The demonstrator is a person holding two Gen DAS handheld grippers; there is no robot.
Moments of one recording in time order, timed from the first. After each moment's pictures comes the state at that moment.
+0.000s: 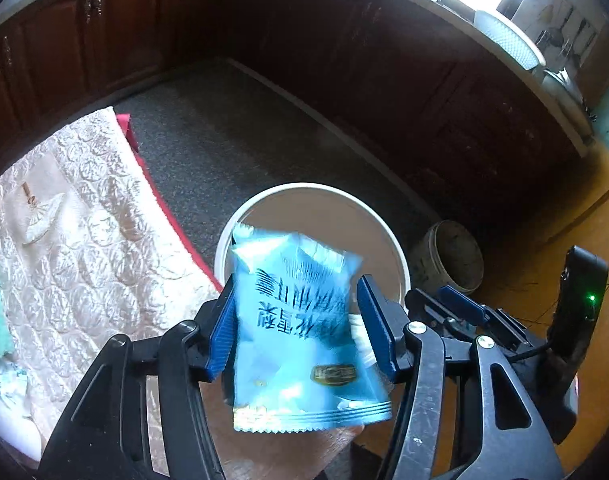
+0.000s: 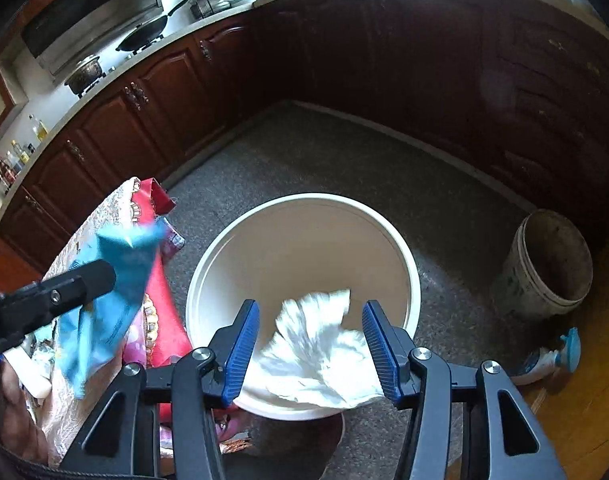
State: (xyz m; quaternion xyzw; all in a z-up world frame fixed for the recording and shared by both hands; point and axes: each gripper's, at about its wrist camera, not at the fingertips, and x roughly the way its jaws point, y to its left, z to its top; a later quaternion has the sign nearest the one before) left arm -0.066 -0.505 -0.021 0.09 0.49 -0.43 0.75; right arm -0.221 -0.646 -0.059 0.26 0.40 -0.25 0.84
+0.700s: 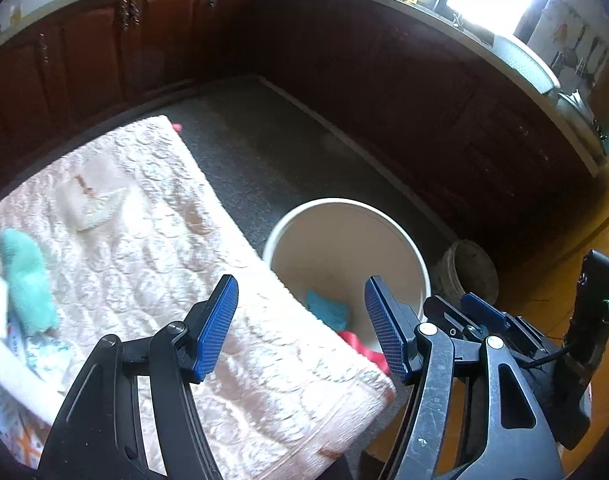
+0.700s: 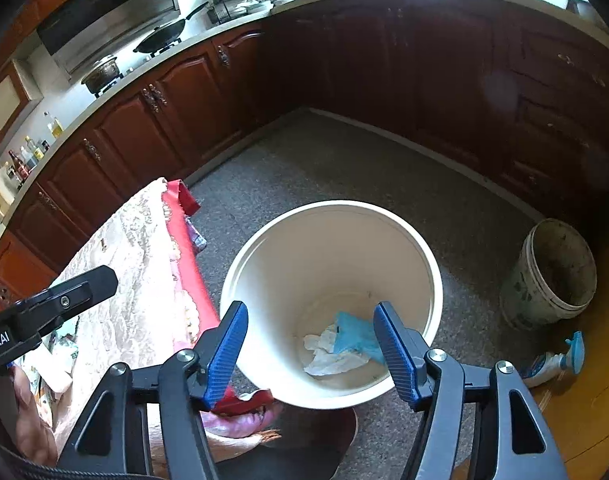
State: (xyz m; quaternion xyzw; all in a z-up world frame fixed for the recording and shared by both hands) left arm -0.066 -0.443 -0.003 0.08 0.46 -0.39 0.80; right arm -0.220 -0.610 -0.039 0.25 0.38 -0.24 0.86
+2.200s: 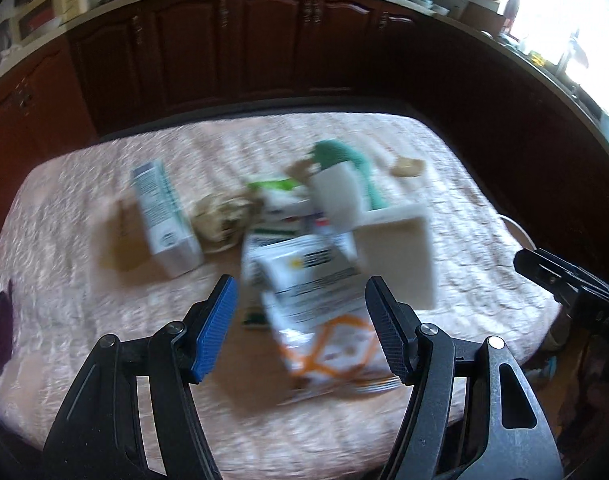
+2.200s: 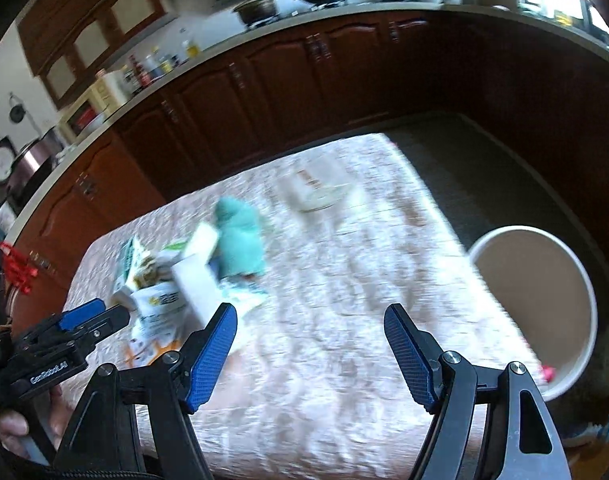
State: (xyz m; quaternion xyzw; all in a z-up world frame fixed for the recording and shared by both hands) left arm -0.026 -0.141 -0.009 0.03 0.46 -0.18 0.87; right arm -0.109 -0.409 -0.007 0.16 0.41 -0.01 0.90
